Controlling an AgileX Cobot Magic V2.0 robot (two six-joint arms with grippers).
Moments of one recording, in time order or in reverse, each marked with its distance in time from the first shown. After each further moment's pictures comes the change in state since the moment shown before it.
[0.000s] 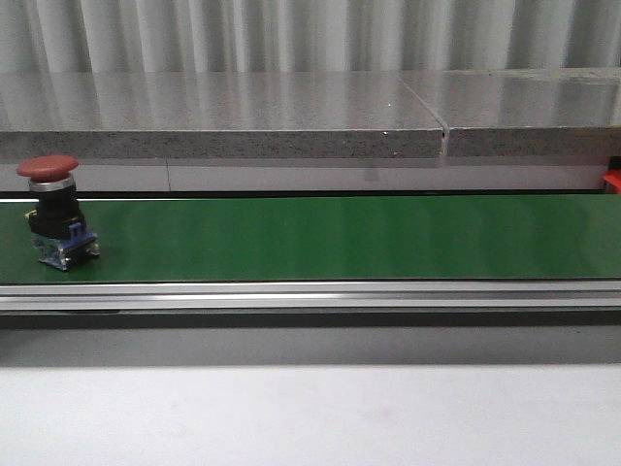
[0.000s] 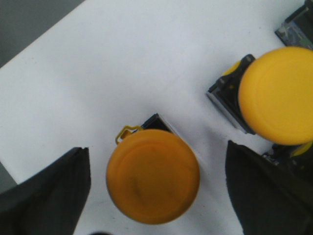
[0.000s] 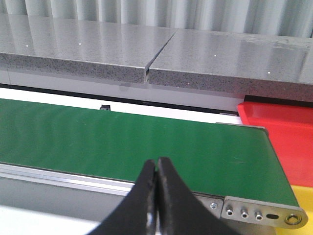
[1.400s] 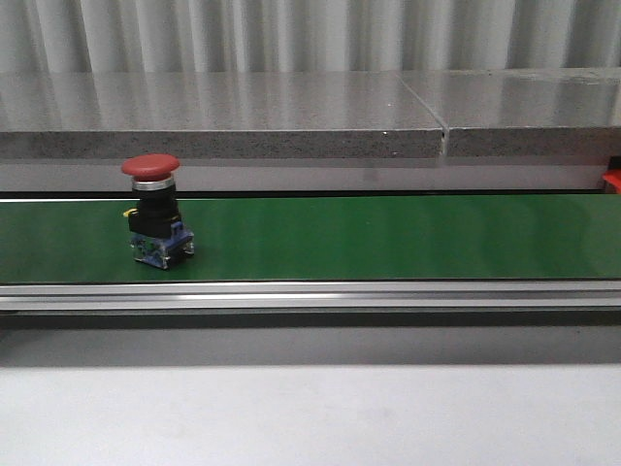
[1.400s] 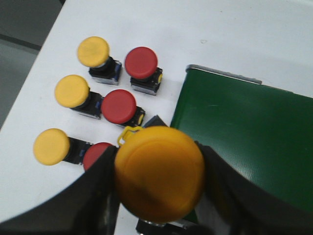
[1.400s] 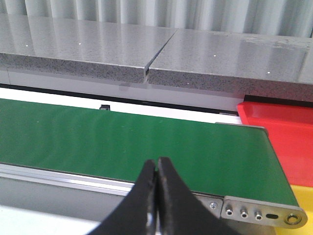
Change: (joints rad) left arm -0.458 -0.313 -0.182 0.010 0.202 0.199; right arm 0.000 0.000 0.000 0.000 0.000 0.000
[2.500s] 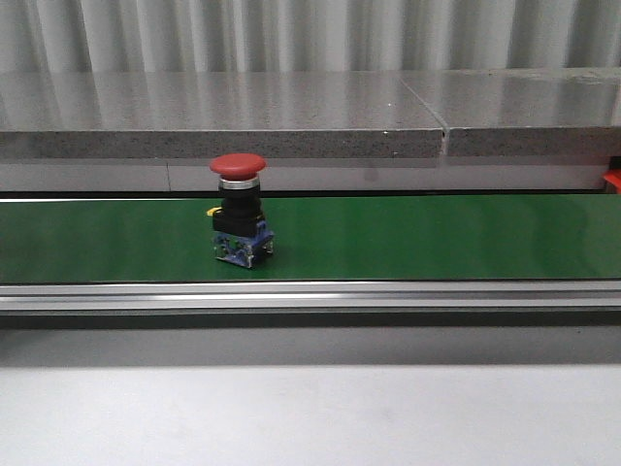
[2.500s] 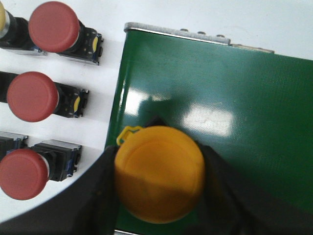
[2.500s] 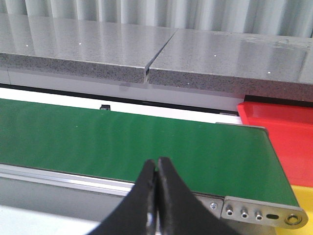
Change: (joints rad) left arm -0.052 0.250 -0.105 -0.120 0.070 0.101; right arm 0.000 0.000 0.000 0.000 0.000 0.000
